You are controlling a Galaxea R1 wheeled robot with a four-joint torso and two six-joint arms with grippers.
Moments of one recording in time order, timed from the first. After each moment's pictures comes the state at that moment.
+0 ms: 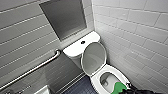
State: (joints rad) left arm 1.45 3.01 -2.59 -0.03 0.00 0.13; right arm -0.66 2.21 -1.46 -0.88 -0.31 1.42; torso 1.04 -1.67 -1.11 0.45
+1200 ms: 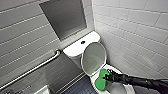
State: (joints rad) left arm 1.45 3.00 -2.59 -0.03 0.00 0.13; right arm -0.47 2.60 -1.76 -0.89 -0.39 1.43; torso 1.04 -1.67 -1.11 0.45
